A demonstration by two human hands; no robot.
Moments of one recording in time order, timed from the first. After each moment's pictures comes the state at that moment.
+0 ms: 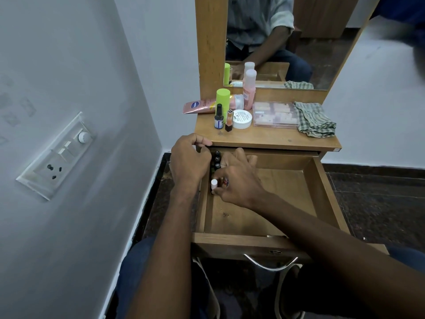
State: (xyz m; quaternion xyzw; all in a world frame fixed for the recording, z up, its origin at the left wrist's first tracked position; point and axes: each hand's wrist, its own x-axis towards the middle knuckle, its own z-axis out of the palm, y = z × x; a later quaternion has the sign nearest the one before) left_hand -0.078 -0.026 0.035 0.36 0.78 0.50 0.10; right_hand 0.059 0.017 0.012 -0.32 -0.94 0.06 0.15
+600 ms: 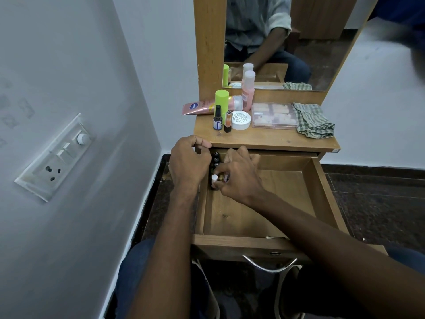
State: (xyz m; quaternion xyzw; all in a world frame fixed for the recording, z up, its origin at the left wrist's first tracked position) left_hand -0.078 -0.025 0.033 0.37 0.79 0.49 0.07; right_hand 0.056 0.026 0.010 -0.36 -0.91 0.07 0.17
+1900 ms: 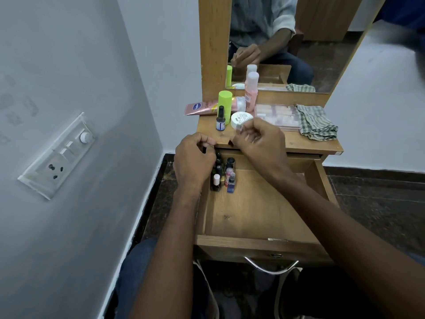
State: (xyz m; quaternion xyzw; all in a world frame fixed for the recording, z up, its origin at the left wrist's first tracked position) left_hand -0.074 -0.023 0.036 0.38 0.77 0.51 0.07; right_hand 0.072 0.053 0.070 -0.35 -0.77 0.32 0.42
